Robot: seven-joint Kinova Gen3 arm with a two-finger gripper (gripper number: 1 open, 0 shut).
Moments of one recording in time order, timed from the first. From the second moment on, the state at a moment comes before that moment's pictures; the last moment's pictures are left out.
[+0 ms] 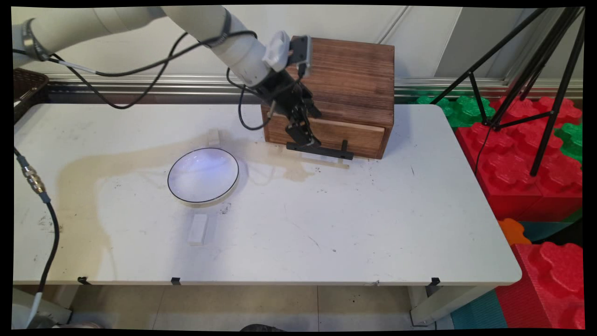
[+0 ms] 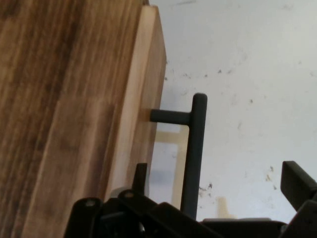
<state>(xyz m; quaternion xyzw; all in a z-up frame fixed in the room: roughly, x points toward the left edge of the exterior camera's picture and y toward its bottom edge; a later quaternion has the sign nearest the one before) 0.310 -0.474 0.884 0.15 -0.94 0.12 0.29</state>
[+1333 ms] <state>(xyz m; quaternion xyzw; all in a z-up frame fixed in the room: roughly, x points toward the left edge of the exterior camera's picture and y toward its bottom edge) 0.284 -0.484 0.813 0.09 -0.96 0.12 0.23</state>
